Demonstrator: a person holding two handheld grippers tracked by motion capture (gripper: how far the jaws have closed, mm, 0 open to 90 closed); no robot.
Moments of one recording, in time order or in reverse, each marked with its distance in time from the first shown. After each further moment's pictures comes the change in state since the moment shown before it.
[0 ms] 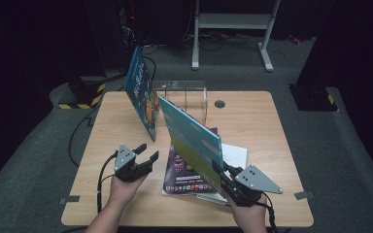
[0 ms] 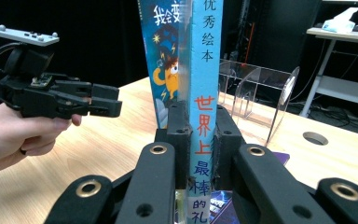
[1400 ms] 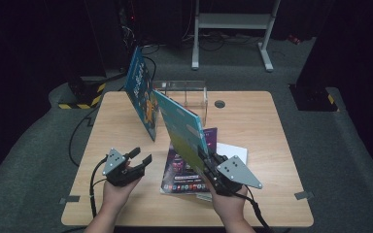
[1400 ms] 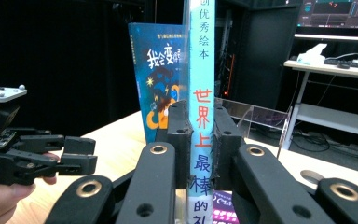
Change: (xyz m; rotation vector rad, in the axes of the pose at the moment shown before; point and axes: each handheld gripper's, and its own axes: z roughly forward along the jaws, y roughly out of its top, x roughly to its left) left arm 0.012 -0.008 -0.020 -0.024 -0.020 -0.063; right arm 0.026 0.024 0.037 -0.129 -0.083 -0.005
